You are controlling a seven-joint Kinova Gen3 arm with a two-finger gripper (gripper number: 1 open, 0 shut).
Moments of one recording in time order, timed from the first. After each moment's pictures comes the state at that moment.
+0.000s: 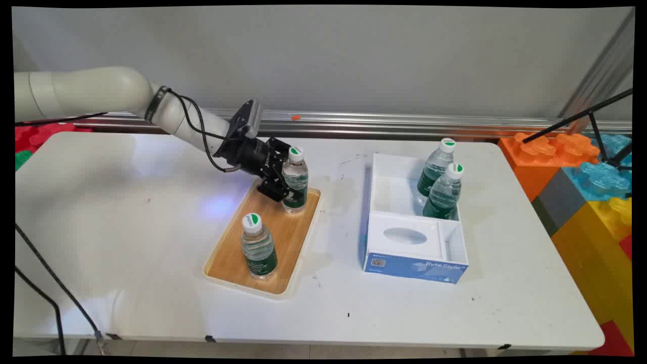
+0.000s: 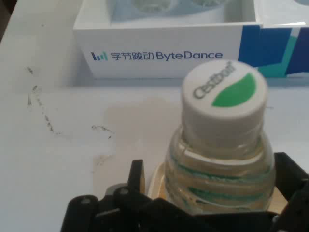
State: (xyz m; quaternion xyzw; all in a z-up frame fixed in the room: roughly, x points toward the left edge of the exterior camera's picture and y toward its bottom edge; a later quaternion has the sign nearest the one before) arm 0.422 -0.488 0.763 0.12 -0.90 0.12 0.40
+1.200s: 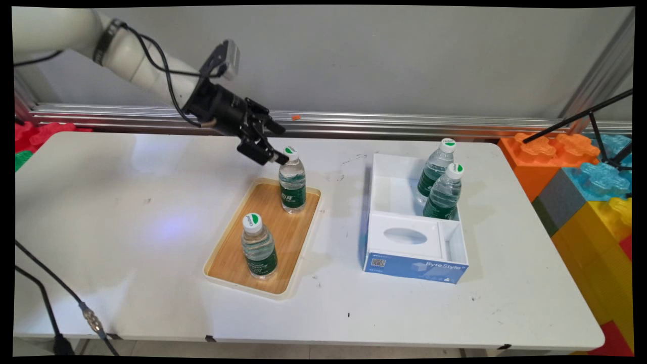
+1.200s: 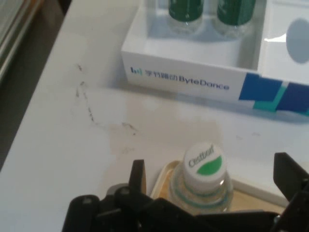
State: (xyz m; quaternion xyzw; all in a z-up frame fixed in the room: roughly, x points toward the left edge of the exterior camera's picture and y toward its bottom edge) arm 0.428 -0.459 0.886 0.22 -0.89 0.12 0.37
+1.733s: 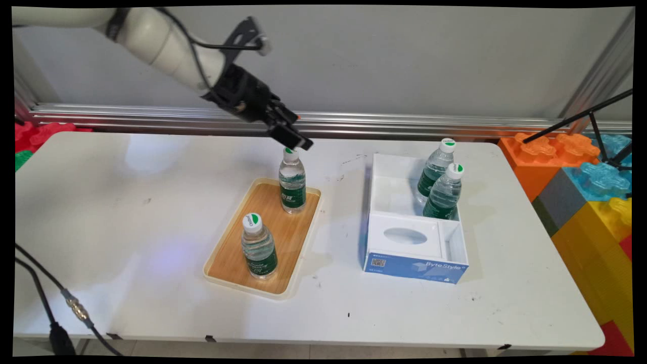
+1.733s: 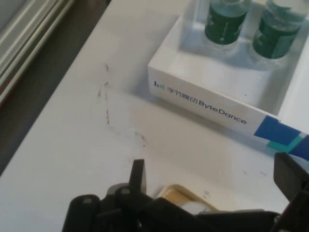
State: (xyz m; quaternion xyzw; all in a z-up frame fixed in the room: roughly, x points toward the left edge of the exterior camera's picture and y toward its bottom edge) arm 0.360 -0.457 0.925 0.32 -0.87 0.14 0.34
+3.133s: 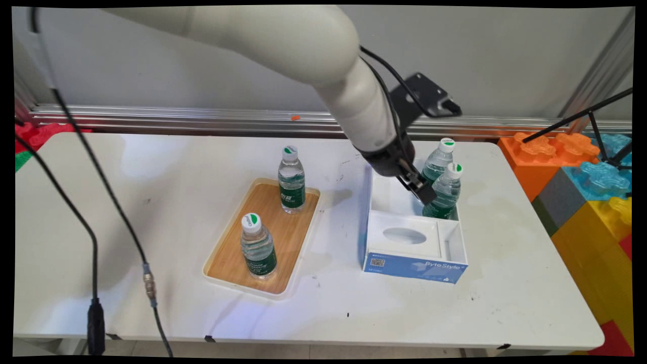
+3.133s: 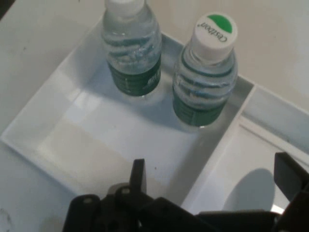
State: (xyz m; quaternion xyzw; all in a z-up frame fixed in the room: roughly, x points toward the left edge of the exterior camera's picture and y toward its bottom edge) arm 0.094 -0.468 0.892 0.37 -0.88 0.12 0.26
